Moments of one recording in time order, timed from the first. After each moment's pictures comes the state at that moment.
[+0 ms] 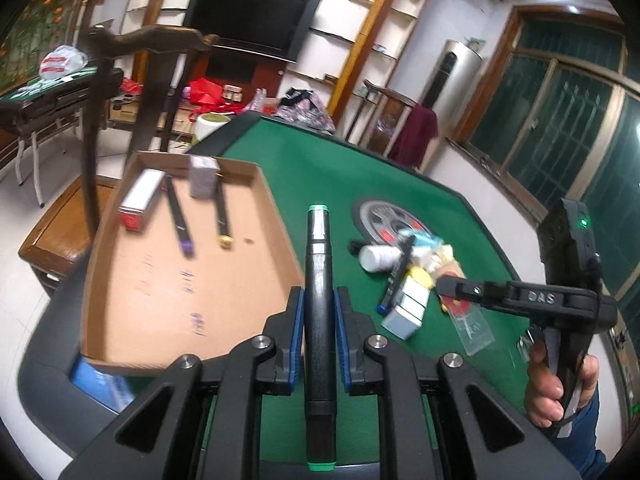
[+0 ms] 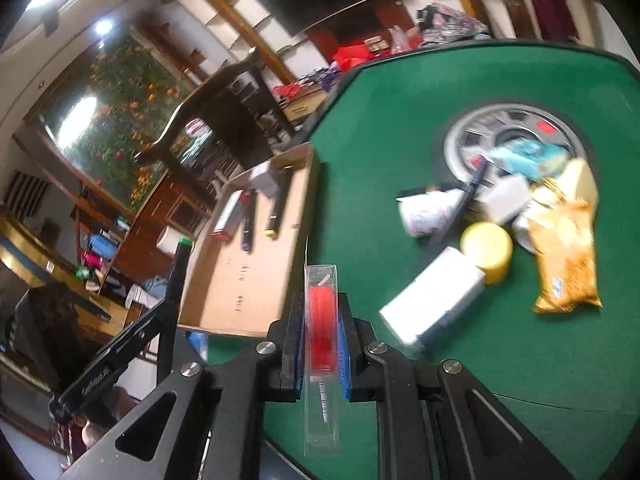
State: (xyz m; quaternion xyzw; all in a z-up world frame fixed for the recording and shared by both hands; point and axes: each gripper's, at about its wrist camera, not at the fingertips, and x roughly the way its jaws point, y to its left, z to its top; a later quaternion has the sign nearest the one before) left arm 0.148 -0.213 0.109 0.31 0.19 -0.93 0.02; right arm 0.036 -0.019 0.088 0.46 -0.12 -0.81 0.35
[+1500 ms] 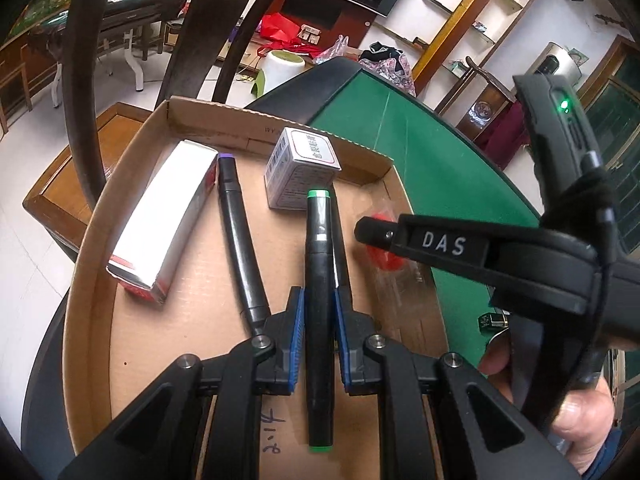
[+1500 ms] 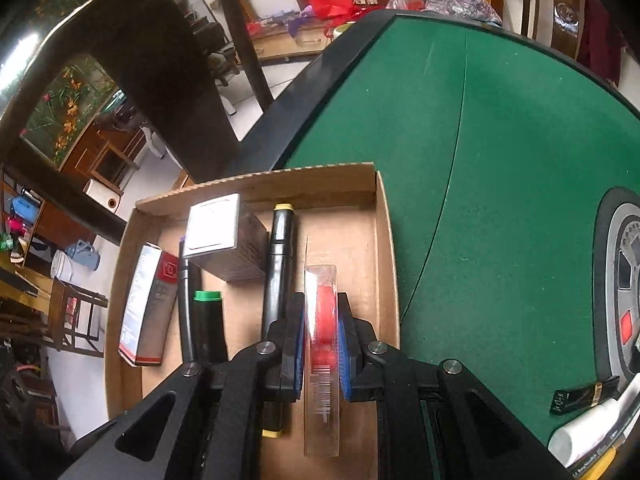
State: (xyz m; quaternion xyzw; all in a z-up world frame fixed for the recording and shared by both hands) left arm 0.002 -0.328 0.026 0.41 0.27 -0.86 0.10; right arm -0.143 -0.257 0.013 0.55 0.01 -0.79 0.26
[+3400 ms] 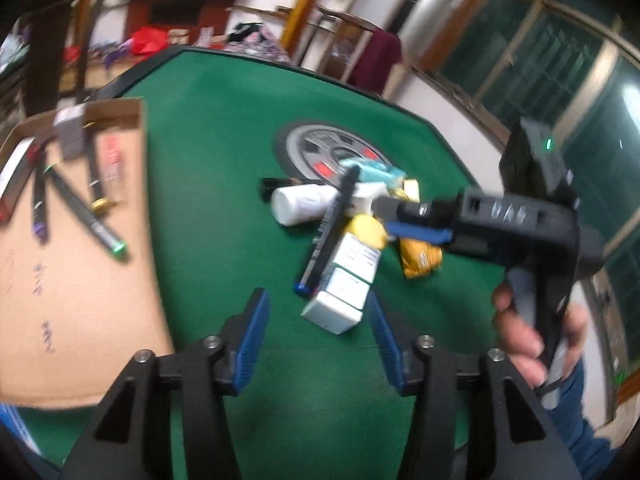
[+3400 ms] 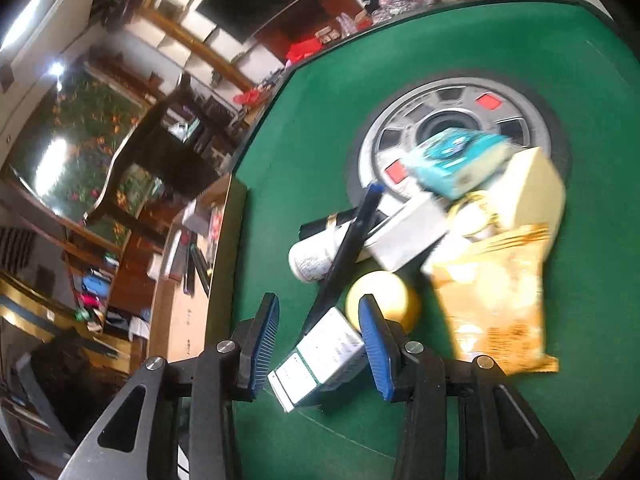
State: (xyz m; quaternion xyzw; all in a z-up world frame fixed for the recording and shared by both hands) left arm 0.041 -0.117 0.060 0.42 0.16 -0.89 -0.09; right arm -0.059 0.055 0.041 0.49 -0.21 -0.80 0.28
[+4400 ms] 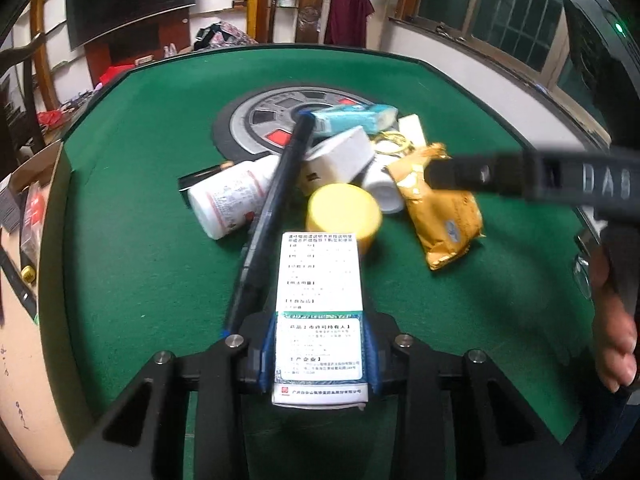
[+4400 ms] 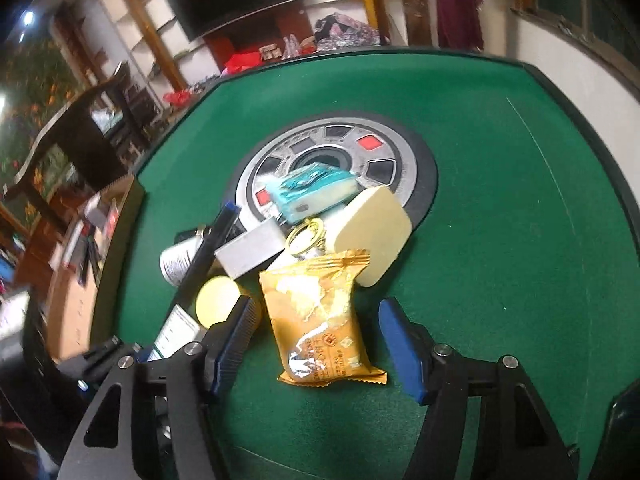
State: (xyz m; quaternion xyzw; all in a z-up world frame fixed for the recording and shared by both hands) left arm 0.000 -0.051 0.008 0.45 0.03 -0.89 -0.08; right arm -0.049 0.079 0.036 0.48 -0.02 -0.86 0.15
